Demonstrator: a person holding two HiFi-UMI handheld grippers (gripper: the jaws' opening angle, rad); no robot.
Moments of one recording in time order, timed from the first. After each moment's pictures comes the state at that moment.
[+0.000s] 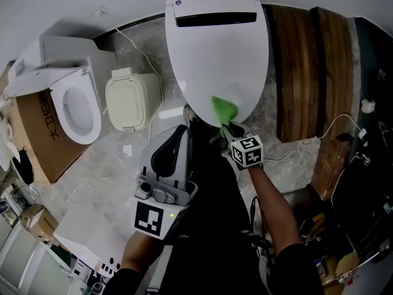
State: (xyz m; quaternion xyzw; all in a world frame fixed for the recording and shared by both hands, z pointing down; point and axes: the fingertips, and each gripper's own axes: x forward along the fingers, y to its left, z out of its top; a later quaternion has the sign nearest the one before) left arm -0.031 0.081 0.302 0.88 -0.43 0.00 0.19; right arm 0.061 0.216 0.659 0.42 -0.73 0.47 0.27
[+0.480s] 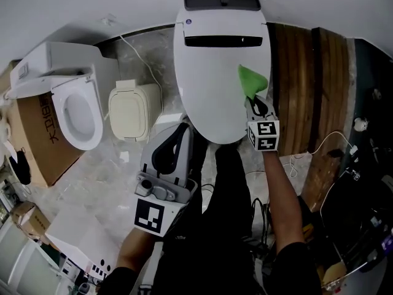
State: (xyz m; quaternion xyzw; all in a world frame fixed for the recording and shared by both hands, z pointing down) left arm -0.042 0.012 0.291 0.88 -0.44 -0.01 0.18; right arm 0.158 0.029 0.600 0.53 -0.74 0.27 0.32
